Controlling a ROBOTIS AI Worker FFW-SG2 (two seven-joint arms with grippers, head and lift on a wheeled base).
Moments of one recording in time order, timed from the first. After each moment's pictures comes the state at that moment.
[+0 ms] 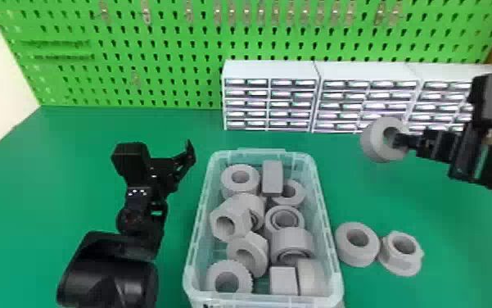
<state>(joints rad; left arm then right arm) -0.11 0.08 -0.14 -1.46 0.11 -0.13 0.16 -0.43 -0.17 -0.26 -1.69 -0.24 1.18 0.23</state>
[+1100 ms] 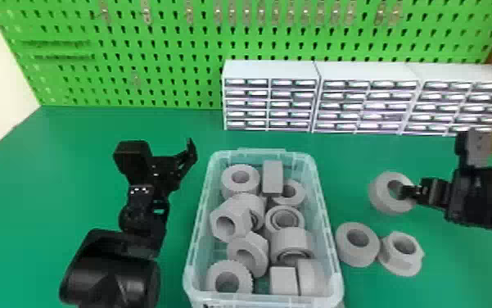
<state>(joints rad) -0.12 0.08 -0.15 -1.46 0.12 -0.14 0.17 -0.41 -0.17 -0.28 -1.48 -0.19 1.22 0.14</state>
